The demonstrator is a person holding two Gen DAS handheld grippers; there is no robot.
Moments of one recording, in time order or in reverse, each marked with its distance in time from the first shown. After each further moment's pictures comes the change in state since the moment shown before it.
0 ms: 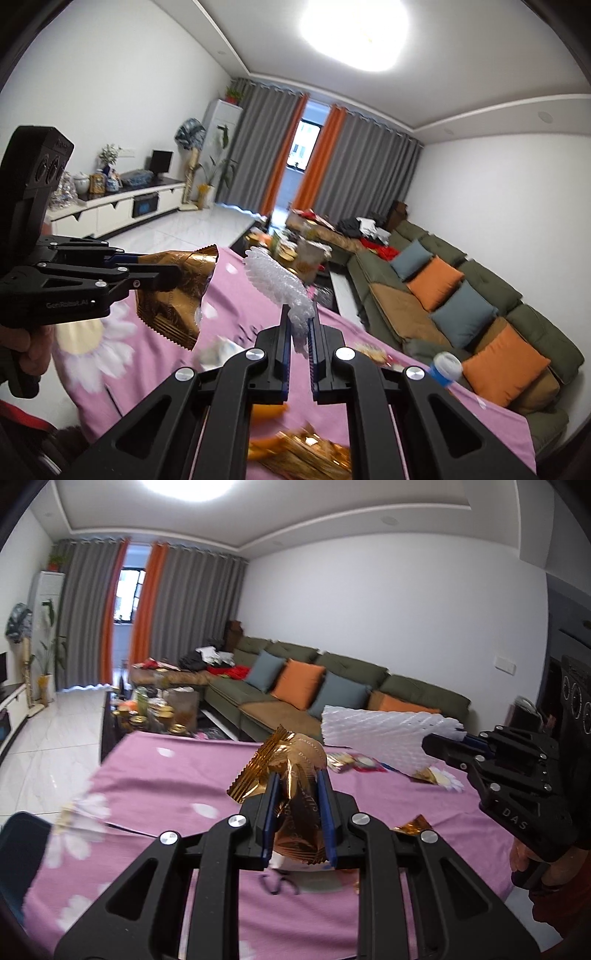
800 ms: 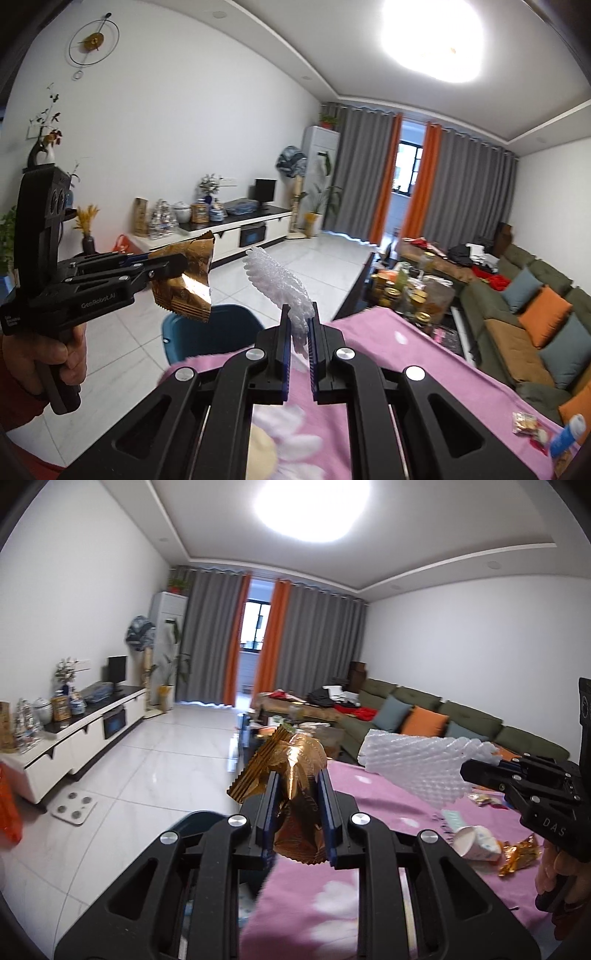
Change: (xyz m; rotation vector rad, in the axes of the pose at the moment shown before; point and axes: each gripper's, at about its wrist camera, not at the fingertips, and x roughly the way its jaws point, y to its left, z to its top) left arm -0.190 0.155 -0.010 -0.122 -0.154 0.481; right arm 0.036 0.150 0.078 0.002 -0.090 0.441
